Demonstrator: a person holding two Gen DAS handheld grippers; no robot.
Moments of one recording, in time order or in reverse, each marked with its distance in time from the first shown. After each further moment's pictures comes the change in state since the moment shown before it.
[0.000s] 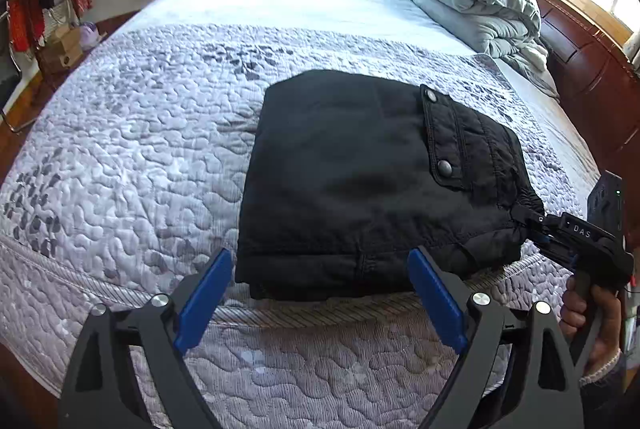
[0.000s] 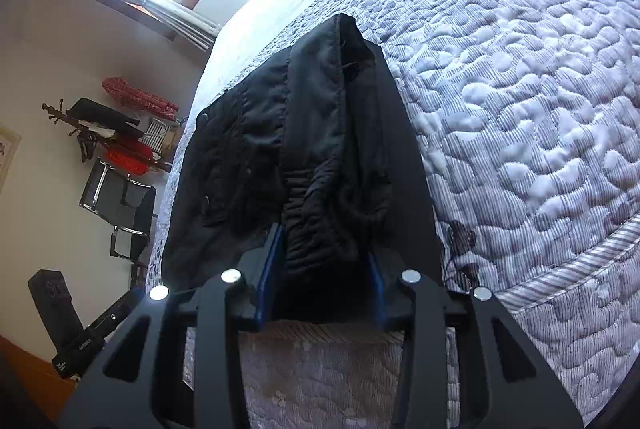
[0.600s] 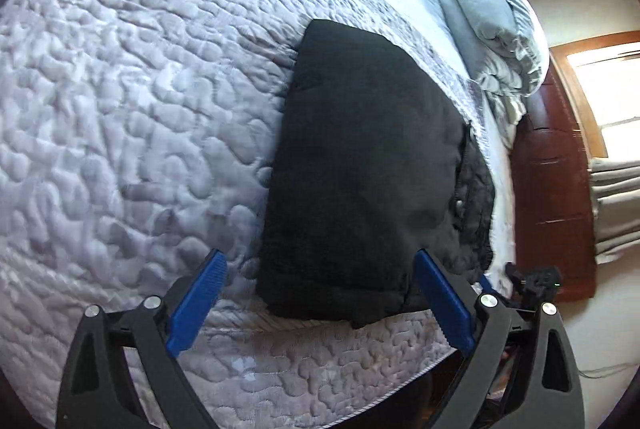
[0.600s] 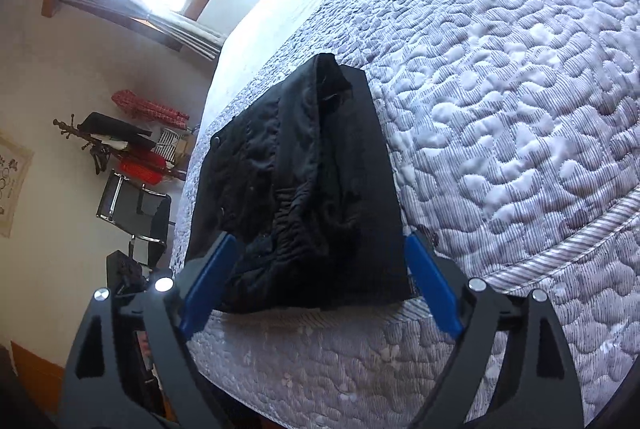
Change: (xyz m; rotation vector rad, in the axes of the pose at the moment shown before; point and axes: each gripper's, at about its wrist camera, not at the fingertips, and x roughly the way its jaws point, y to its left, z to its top) left arm 0.068 0.109 0.020 -0.377 0.265 -0.427; right arm -0.042 -0.020 0.014 0.043 -0.001 0.041
